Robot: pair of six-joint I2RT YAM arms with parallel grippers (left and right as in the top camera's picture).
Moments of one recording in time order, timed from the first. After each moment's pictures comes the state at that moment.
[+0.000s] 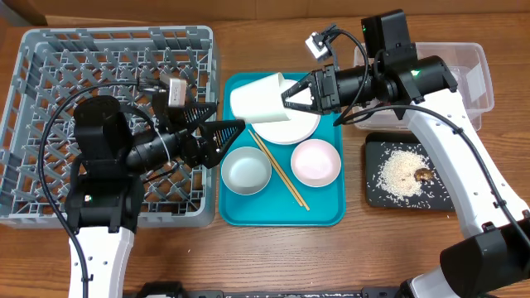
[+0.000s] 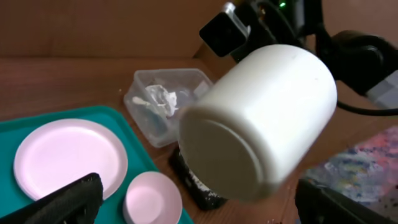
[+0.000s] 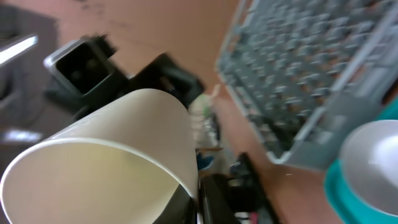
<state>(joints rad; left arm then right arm) 0.02 1.06 1.05 -0.38 0.99 -0.29 0.30 1.71 1.67 -0.85 -1.29 0.34</state>
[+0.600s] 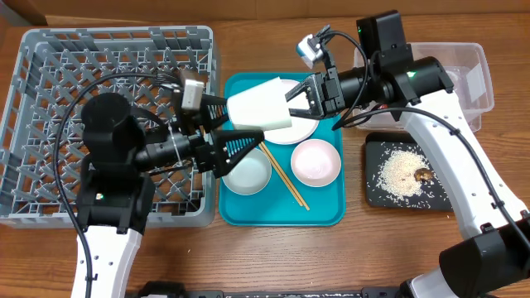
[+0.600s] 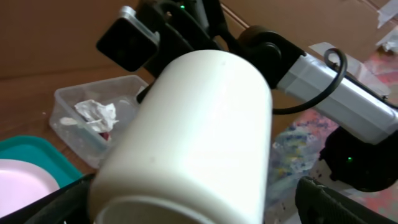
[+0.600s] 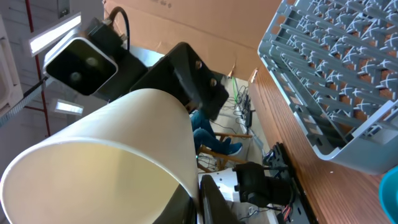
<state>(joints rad) -0.08 1.07 1.05 -0.17 1.14 -0.41 0.32 1.71 1.67 -0.84 -1.45 0.33</state>
